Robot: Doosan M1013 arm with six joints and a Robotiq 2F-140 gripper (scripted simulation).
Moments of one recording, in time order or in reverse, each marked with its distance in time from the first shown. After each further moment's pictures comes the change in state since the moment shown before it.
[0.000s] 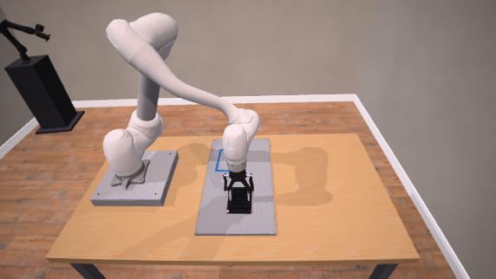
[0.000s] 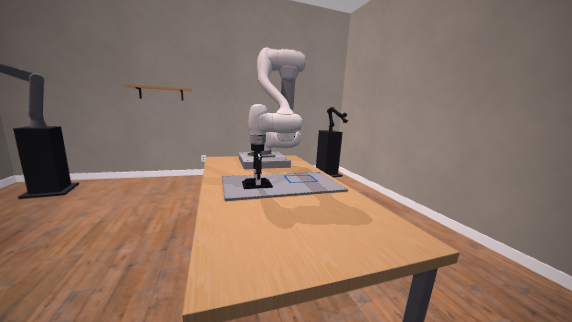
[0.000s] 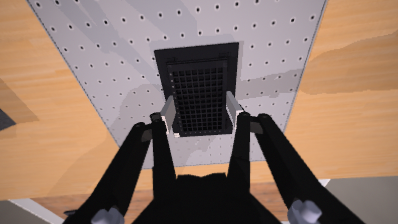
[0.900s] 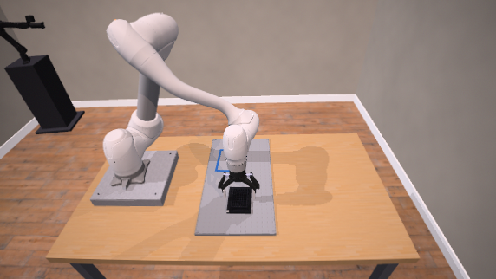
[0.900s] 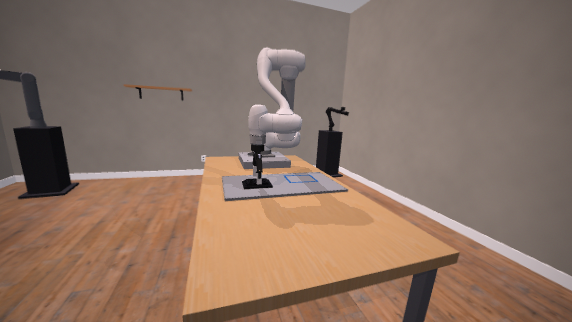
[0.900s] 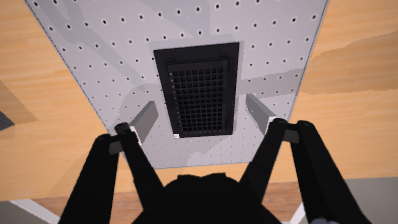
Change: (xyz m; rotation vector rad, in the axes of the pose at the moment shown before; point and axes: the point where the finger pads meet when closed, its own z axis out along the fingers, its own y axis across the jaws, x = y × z) arm 0.000 0.000 0.002 0.000 0.000 0.000
